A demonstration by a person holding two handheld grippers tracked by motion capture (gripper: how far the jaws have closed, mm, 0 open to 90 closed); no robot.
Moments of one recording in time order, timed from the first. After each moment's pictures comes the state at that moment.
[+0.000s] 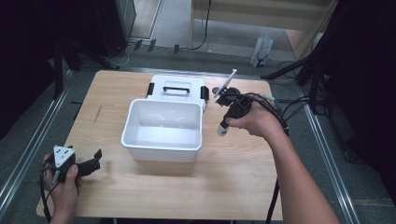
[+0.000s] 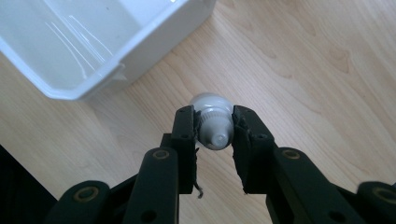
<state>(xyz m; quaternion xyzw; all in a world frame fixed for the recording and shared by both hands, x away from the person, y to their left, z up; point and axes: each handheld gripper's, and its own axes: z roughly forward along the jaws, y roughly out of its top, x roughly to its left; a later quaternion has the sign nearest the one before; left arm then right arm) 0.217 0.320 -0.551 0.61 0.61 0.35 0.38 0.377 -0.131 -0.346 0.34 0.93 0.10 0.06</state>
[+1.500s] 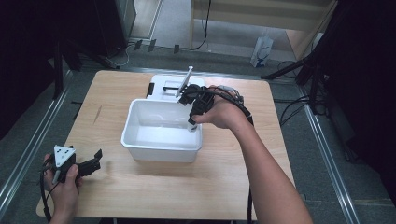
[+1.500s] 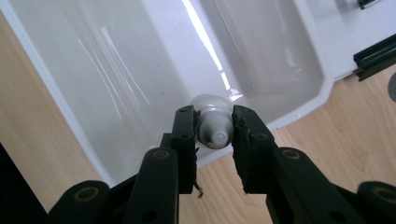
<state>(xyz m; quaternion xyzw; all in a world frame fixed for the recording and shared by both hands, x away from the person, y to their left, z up) 0.217 0.320 -0.551 0.61 0.61 0.35 0.38 0.384 -0.040 -0.352 0.22 0.97 0.11 0.06</state>
